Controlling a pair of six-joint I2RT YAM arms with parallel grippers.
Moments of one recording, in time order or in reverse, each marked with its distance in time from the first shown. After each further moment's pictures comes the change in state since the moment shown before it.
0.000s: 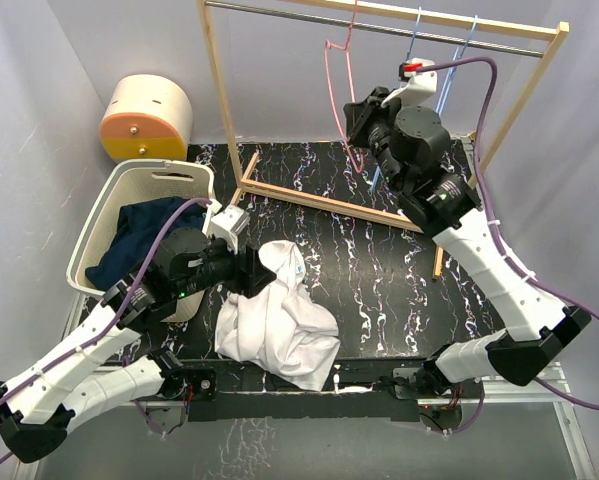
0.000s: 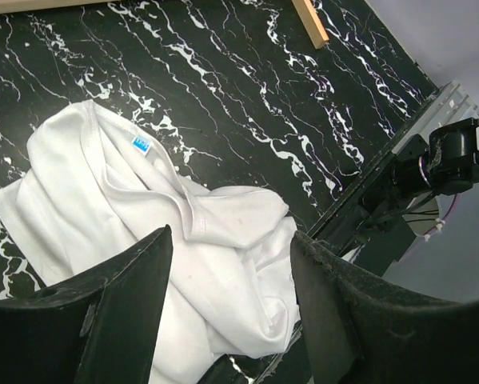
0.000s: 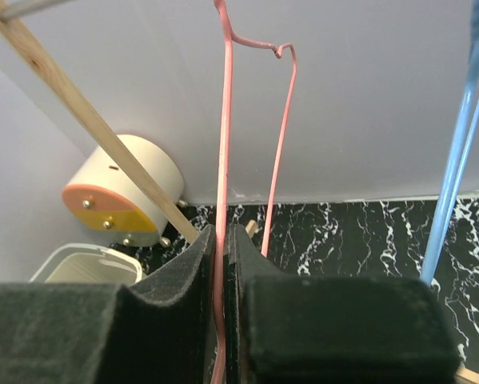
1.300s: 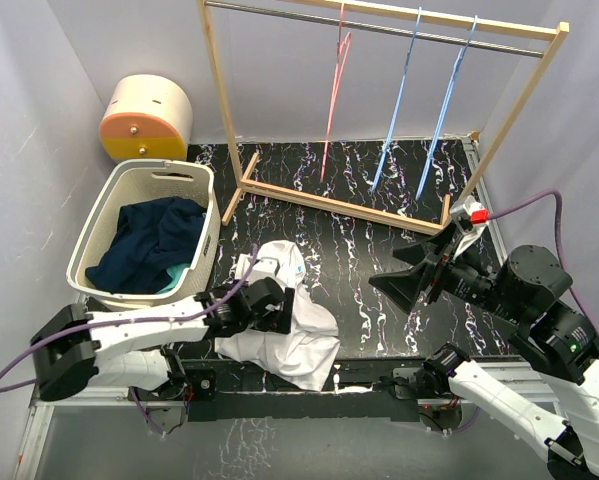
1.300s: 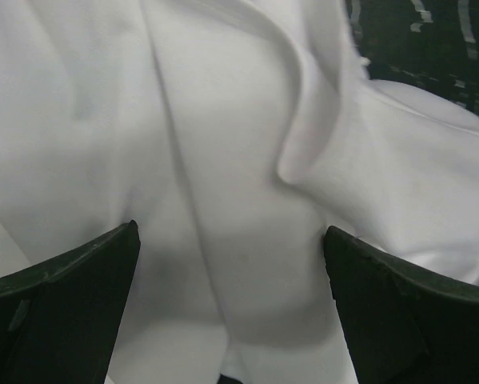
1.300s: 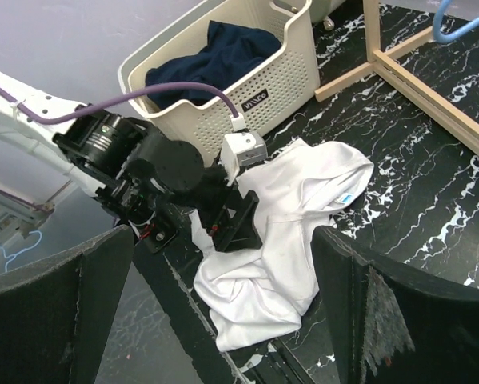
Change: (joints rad) left arm -0.298 0.325 -0.315 0.111 -0.406 -0.447; right arm -0.001 -0.796 -0.506 -0.481 -0.718 0.004
